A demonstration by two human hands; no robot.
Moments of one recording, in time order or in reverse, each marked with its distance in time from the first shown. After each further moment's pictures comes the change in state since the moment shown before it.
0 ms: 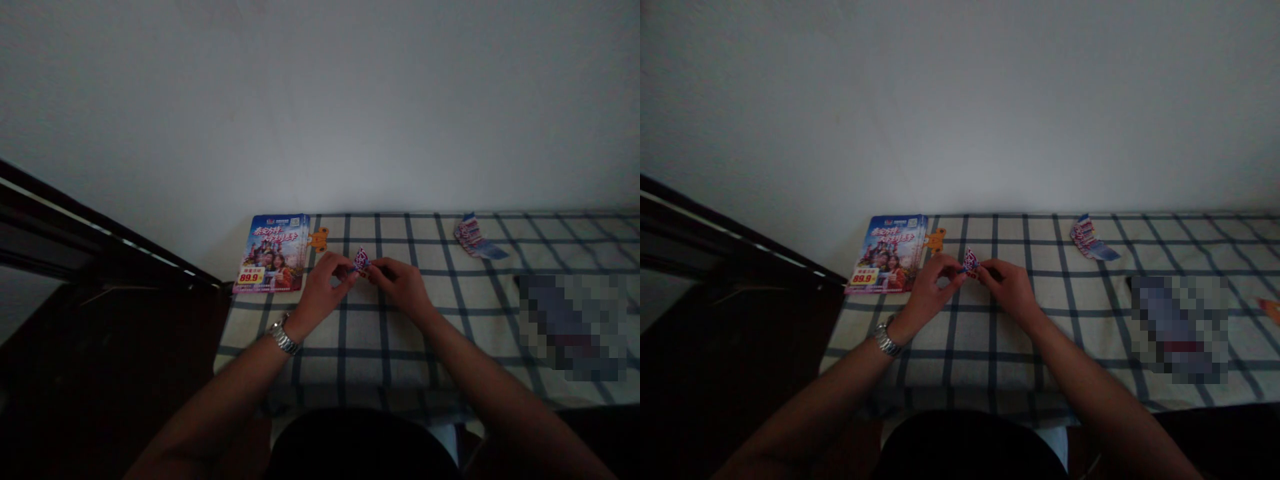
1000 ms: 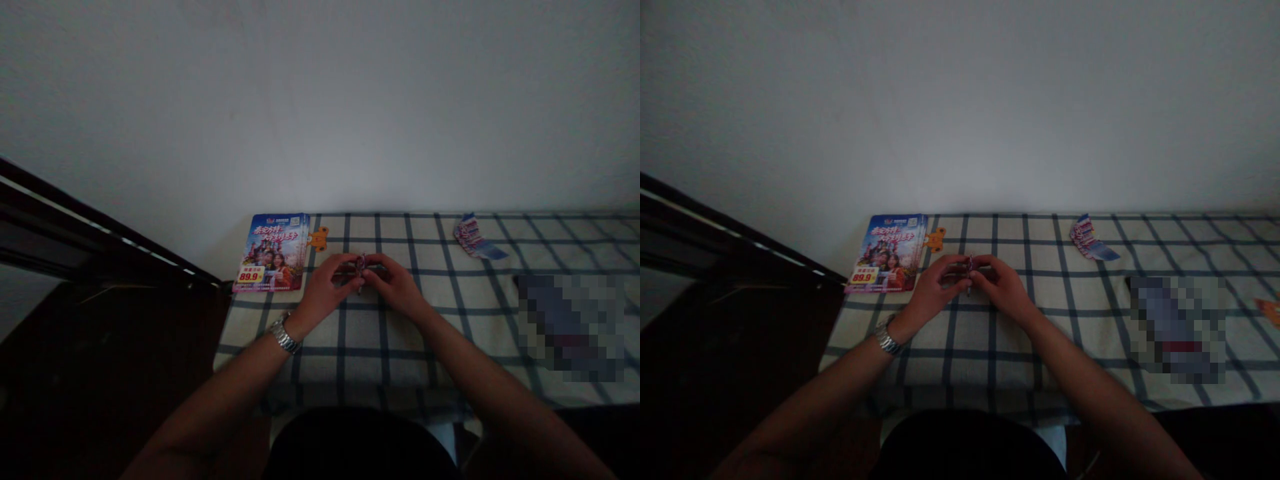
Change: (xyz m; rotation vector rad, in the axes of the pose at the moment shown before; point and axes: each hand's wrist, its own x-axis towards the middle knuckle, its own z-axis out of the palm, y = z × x) left_hand -0.001 -0.002 0.006 -0.267 -0.099 -0.151; right_hand 0.000 0.001 0.009 0.401 -0.131 0.088
